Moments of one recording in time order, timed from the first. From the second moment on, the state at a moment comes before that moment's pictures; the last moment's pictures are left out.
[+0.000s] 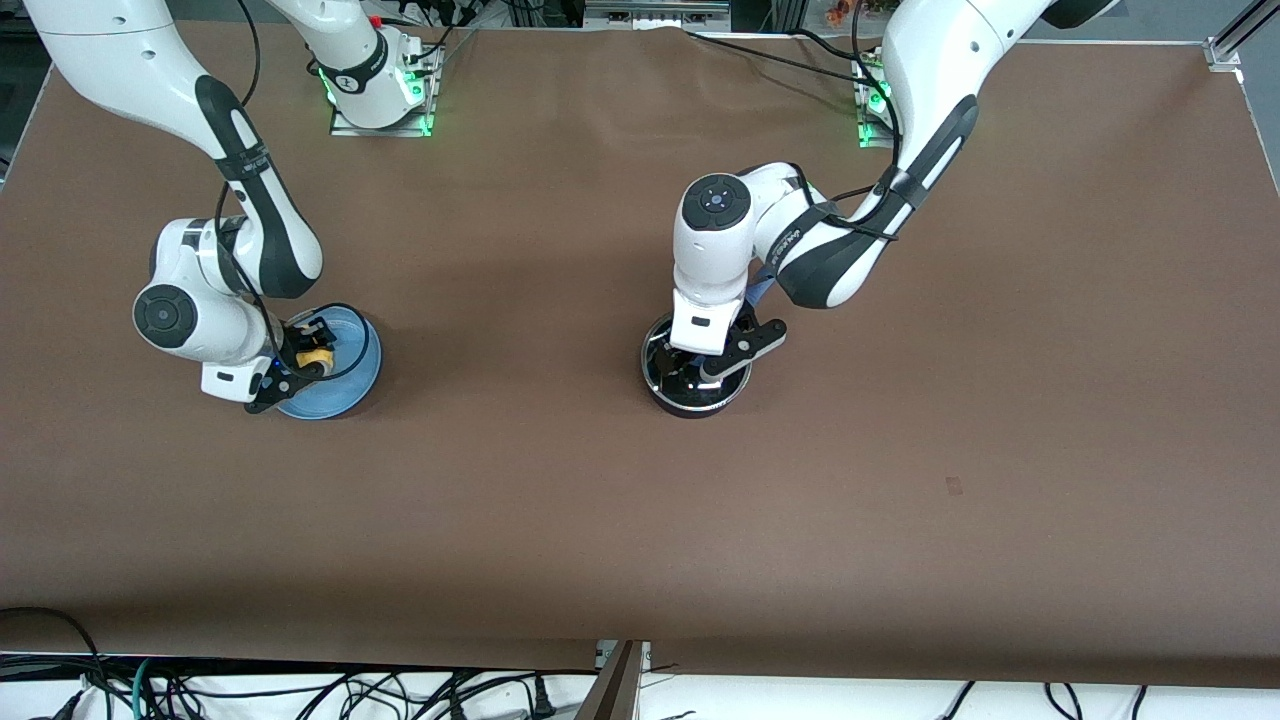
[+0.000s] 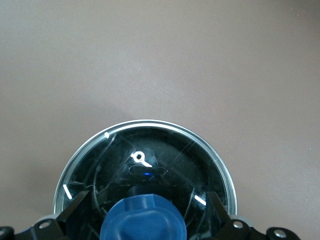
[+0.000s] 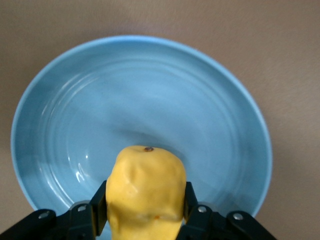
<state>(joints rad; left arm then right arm) -0.24 0.64 -0.51 -1.64 0.53 2.25 -1.58 0.01 0.46 -0.03 -2.05 -0.08 2.33 -0.52</state>
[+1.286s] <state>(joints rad) -0.26 0.65 -0.51 -1.64 0.54 2.24 -1.60 0.03 0.44 0.12 -1.70 -0.08 2.05 -0.27</state>
